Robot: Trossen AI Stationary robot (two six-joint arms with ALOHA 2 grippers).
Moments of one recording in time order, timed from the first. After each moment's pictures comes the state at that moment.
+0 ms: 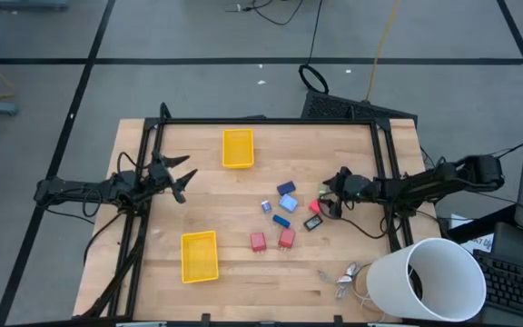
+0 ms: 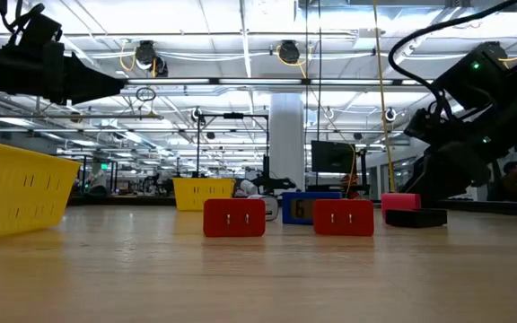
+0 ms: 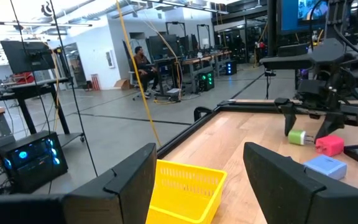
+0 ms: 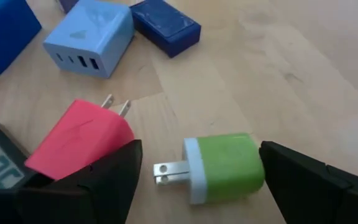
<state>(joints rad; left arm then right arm) -0.04 0.11 0.02 0.19 -0.57 0.18 -0.12 1.17 0.08 0.46 0.16 0.12</state>
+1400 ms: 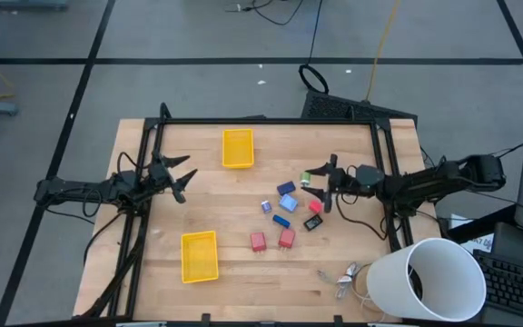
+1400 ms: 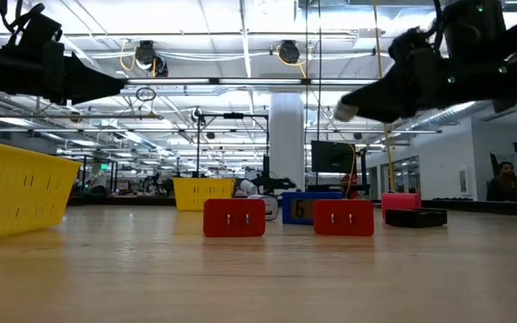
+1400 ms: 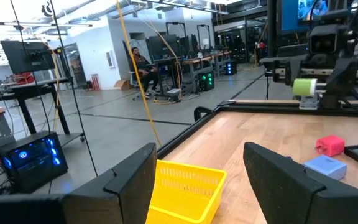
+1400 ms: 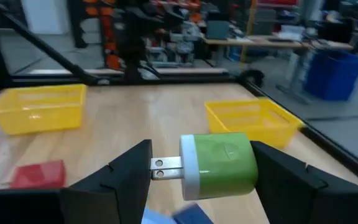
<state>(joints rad) -0.04 0.11 0.02 0.19 -0.57 0.18 -0.10 1.15 0.21 0.88 0.04 -0.04</state>
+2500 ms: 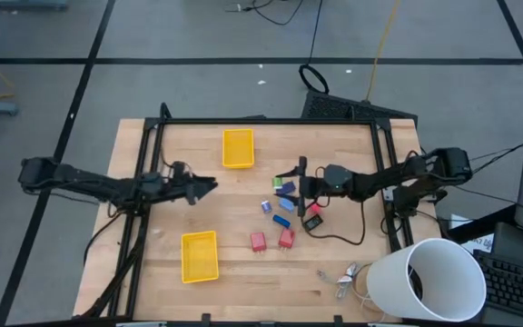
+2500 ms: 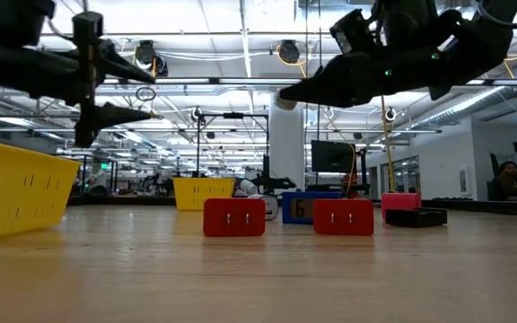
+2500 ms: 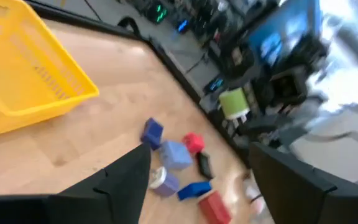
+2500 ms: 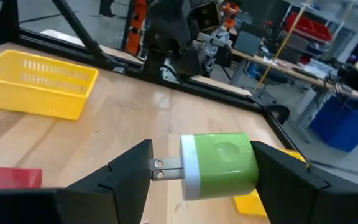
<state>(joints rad) -0.05 0.82 0.13 0.58 -0.31 -0.85 -0.04 1.51 0.54 0.86 0.02 -0.33</state>
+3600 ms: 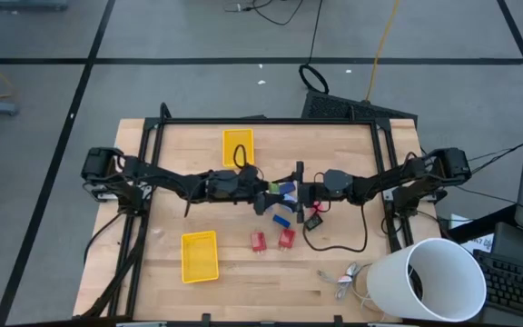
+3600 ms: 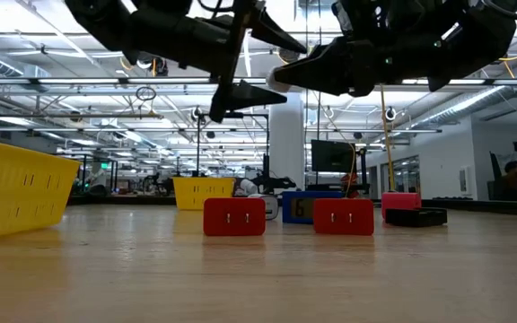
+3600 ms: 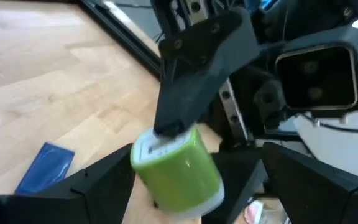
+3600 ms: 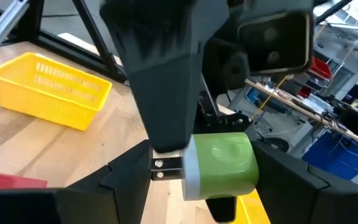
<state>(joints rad) -0.04 1.65 0.86 0.58 -0.13 -0.74 0.01 1.52 0.57 0.89 0.03 -0.44</state>
